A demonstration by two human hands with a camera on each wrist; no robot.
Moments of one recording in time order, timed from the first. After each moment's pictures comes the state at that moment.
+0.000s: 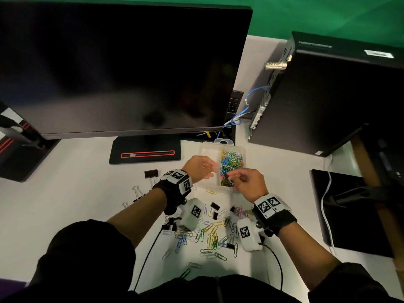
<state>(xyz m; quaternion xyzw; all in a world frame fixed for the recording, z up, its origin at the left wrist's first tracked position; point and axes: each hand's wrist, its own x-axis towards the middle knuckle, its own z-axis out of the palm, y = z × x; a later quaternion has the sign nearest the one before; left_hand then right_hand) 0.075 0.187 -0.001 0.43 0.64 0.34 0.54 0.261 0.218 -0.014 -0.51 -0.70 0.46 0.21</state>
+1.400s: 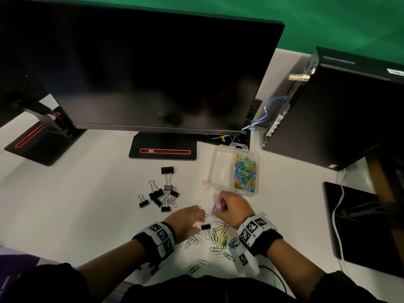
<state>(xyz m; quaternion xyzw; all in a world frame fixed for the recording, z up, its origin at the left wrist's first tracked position) 0.065 0.043 -0.040 0.70 0.64 0.07 0.32 0.223 0.155 -0.030 -0.41 -0.86 0.32 0.00</state>
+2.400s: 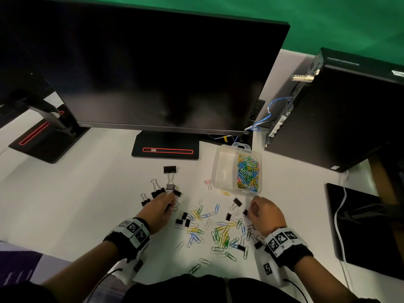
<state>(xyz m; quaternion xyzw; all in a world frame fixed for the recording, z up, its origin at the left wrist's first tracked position) 0.005 0.020 -0.042 0.58 0.75 0.14 0.28 0.289 0.168 -0.036 -0.52 -0.82 0.22 0.02</state>
